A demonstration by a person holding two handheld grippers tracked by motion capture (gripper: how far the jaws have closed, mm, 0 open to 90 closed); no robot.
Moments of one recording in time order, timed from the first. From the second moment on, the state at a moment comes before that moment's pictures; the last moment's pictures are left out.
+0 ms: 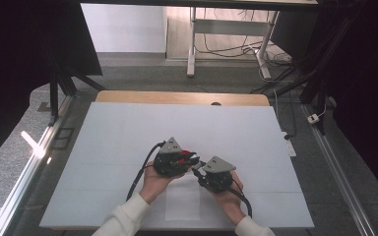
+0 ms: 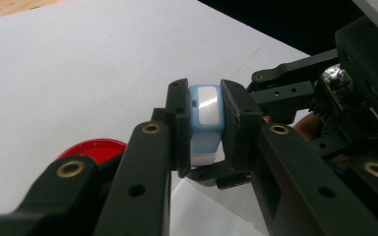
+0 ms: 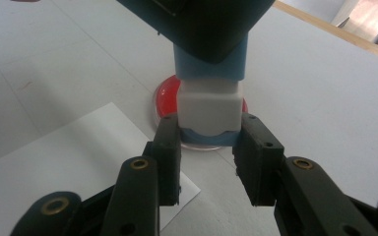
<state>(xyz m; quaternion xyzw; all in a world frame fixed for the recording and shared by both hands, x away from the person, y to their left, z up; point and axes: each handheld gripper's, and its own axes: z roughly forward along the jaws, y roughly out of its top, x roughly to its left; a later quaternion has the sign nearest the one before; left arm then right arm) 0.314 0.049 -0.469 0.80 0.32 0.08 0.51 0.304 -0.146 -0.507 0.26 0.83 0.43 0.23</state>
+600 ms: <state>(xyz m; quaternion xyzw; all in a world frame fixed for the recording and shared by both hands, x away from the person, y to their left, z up) 0.314 0.048 -0.471 0.80 0.32 0.08 0.50 0.302 -0.145 -0.508 0.26 0.84 0.42 0.24</state>
